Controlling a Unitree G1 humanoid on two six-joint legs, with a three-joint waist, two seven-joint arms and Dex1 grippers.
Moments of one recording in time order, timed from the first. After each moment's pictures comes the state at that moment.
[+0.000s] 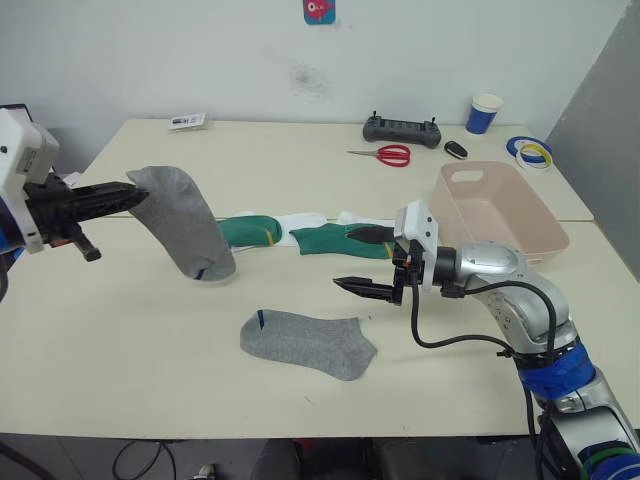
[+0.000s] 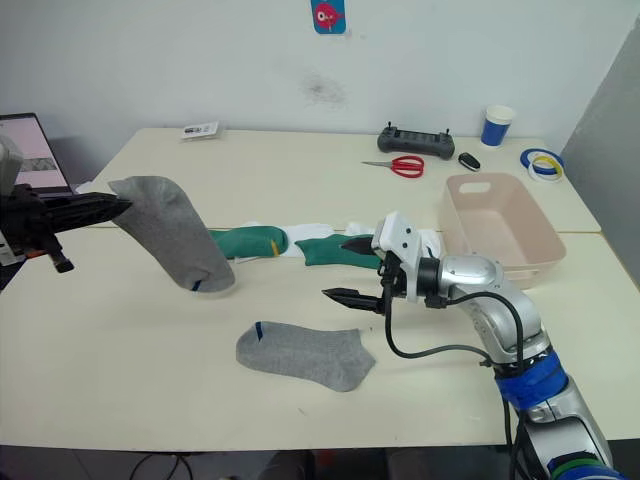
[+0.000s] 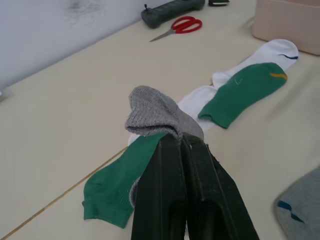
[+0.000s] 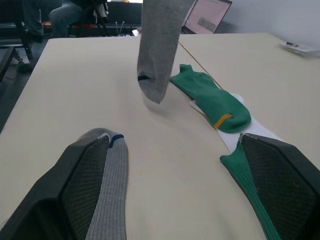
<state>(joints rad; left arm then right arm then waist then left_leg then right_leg) -0.35 1.25 0.47 -0.02 -0.62 0.72 -1.12 -0.59 -0.48 0.22 -0.22 0.39 0.52 0.92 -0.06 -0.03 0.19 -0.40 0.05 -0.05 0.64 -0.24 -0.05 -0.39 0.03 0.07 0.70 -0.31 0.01</state>
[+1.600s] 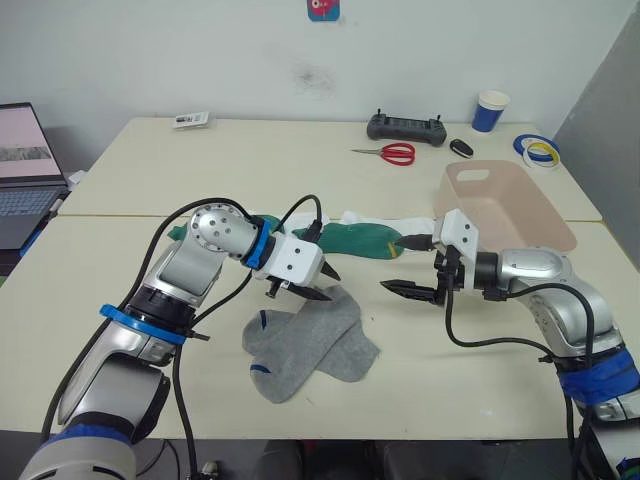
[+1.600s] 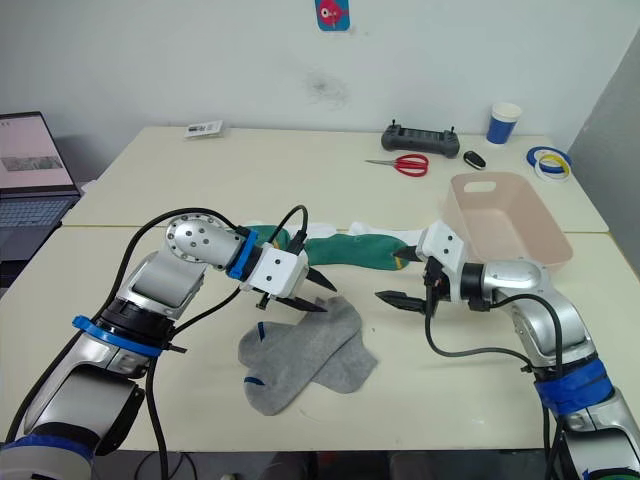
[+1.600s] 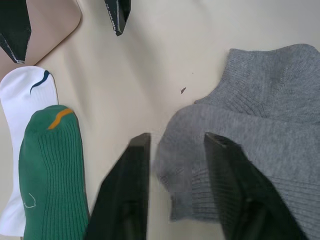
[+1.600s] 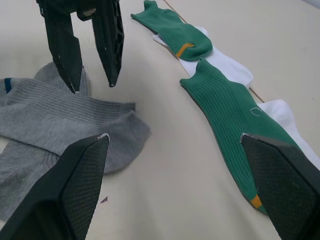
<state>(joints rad) -0.80 0.68 -0.35 0.19 -0.05 -0.13 -1.47 -0.51 -0.65 0.14 -0.17 0.34 0.52 0.98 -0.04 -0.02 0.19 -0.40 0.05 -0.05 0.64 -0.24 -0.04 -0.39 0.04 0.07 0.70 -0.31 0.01</state>
